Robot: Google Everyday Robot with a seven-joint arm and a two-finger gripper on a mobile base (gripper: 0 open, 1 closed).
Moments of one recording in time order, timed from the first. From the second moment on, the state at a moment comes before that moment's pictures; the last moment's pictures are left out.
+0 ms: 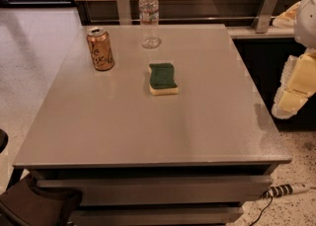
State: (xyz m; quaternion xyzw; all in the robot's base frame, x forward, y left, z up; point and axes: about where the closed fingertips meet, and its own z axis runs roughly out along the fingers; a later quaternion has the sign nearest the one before) arm 0.438 -0.213 0.989 -0.60 0.78 -0.05 0.18
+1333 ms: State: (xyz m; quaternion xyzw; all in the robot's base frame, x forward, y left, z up) arm 0.575 -0.233 0.989 -0.47 0.79 -0.04 0.39
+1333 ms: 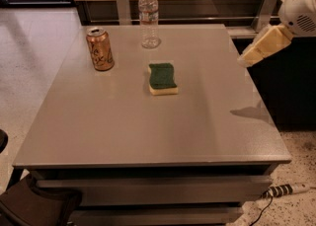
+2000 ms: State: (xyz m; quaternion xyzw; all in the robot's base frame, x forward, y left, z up) arm 0.662 -0.163 1.009 -0.42 0.70 0.12 0.57
